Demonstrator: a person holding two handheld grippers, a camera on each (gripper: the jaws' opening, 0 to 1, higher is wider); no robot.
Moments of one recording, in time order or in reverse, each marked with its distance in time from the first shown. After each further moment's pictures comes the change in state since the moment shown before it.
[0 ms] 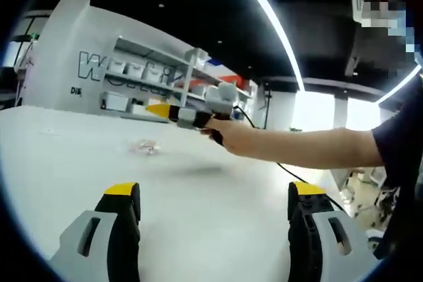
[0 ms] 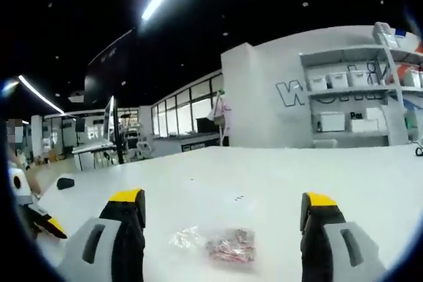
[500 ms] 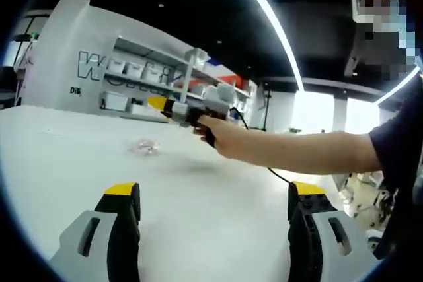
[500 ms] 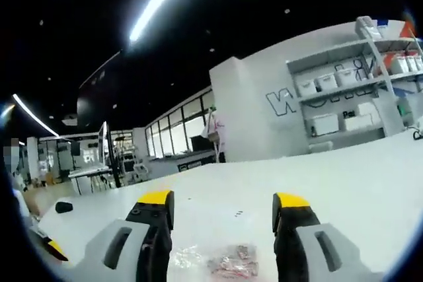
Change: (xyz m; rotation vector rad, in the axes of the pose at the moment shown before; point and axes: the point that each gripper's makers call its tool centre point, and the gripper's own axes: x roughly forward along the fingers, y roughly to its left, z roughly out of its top) left arm 0.000 -0.001 0.000 -0.002 0.000 -0.007; right arm 0.010 -0.012 0.018 0.094 -0.122 -0.047
